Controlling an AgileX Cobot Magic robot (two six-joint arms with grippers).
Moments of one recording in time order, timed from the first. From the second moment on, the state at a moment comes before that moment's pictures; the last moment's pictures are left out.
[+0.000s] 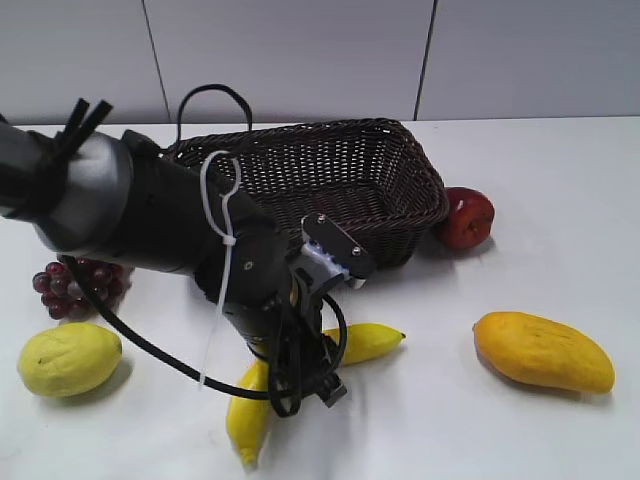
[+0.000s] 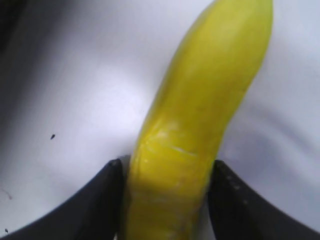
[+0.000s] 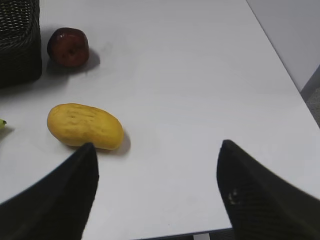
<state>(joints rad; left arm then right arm) -0.88 1.99 -1.10 0.01 0.47 0.15 0.02 0.00 -0.49 -0.06 1.05 0.06</state>
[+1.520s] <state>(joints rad) -0.68 1.94 -1.75 0.31 0.71 0.15 0.02 0.00 -0.49 -0.06 1.05 0.06</state>
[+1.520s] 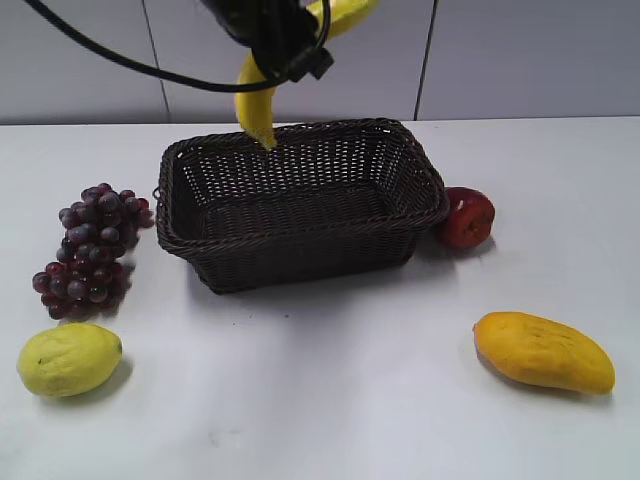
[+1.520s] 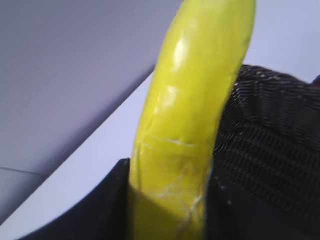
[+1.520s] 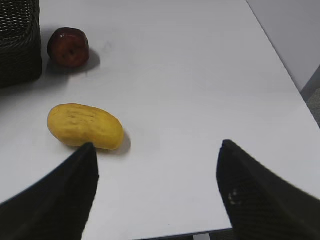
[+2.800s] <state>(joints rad) -0.58 1.98 -1.78 0.14 1.01 0.15 0.02 0.00 -0.49 -0.06 1.05 0.06</state>
